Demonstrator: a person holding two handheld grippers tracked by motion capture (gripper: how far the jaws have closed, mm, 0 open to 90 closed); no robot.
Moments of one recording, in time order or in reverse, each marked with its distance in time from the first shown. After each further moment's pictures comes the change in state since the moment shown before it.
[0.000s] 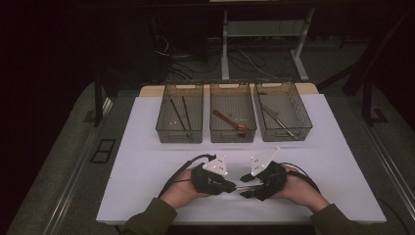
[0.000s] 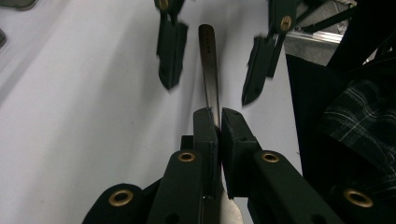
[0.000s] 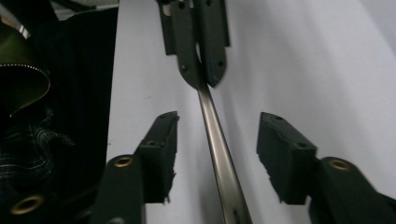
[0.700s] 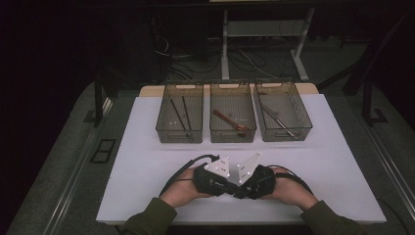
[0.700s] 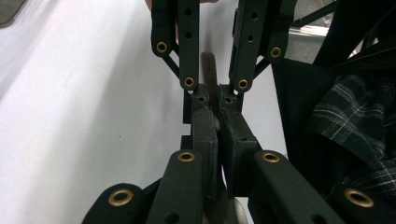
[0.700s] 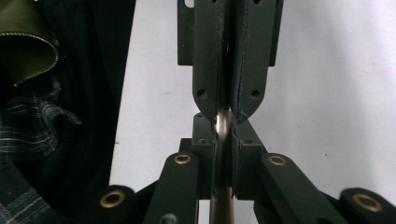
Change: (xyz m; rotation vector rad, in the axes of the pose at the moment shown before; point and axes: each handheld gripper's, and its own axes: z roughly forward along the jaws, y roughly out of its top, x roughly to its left) left arm -0.001 0.004 0.000 -0.002 -0.048 0.037; right arm 0.005 0.015 0.020 0.102 0.070 -0.077
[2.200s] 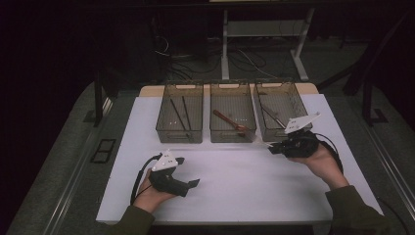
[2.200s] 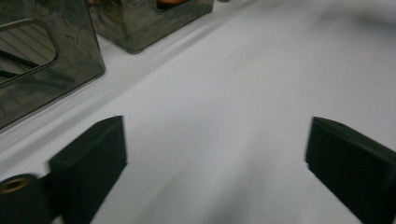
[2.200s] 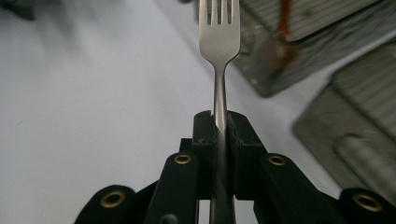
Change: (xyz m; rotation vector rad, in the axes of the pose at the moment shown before) left arm 0.002 -0.101 -0.064 -0.230 0.489 -0.377; right arm -0.061 -0.067 -0.110 -0.199 -0.355 0.434
